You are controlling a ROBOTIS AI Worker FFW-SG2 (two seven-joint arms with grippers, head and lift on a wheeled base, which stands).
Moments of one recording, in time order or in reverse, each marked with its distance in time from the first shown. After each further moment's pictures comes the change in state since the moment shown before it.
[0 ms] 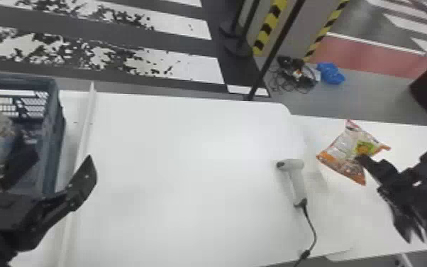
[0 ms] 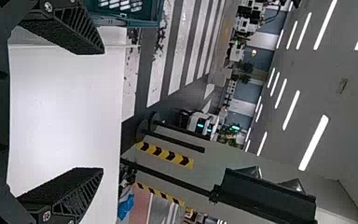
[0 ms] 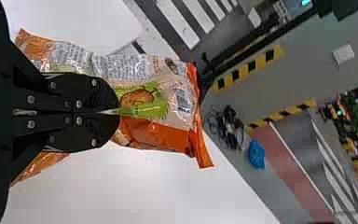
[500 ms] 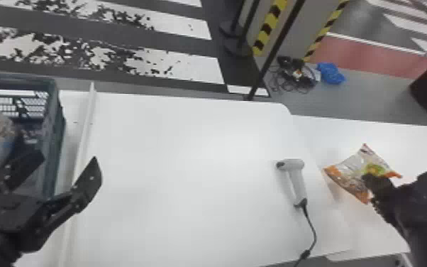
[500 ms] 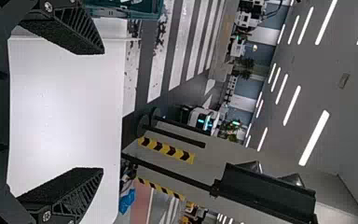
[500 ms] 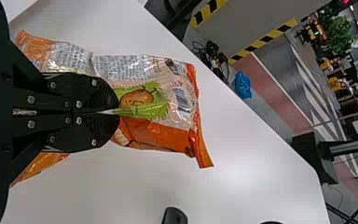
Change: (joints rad) left arm 0.000 0.004 -0.013 -0.003 0.000 0.000 -0.008; right arm -0.033 0.027 0.028 0.173 -0.095 -0.200 -0.200
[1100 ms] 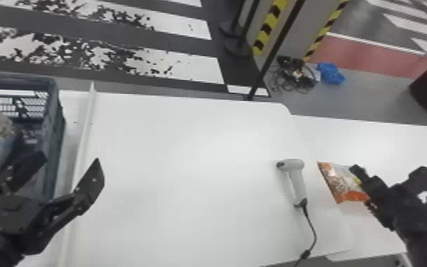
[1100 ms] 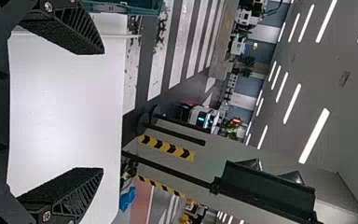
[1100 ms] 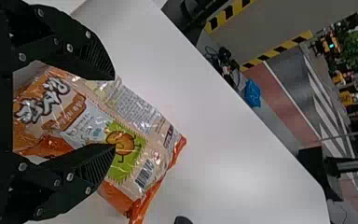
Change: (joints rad) left arm 0.010 0.000 -0.009 -0.011 -0.010 0.000 0.000; right arm 0.128 0.026 0.037 -0.196 -0.024 0.042 -0.021
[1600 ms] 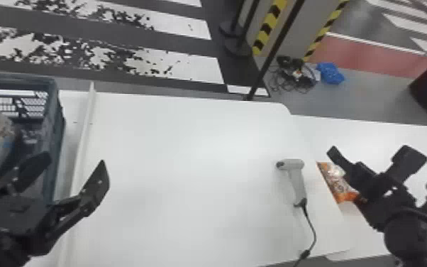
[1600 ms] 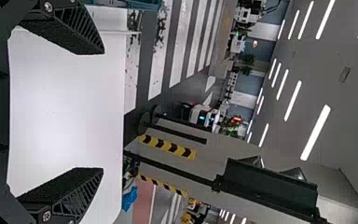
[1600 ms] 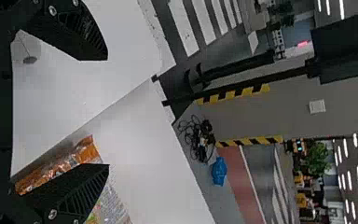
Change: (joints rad) left arm 0.001 -0.009 -0.021 0.000 -0.035 0.000 0.003; right arm 0.288 0.120 0.037 -0.601 0.189 0.024 0.039
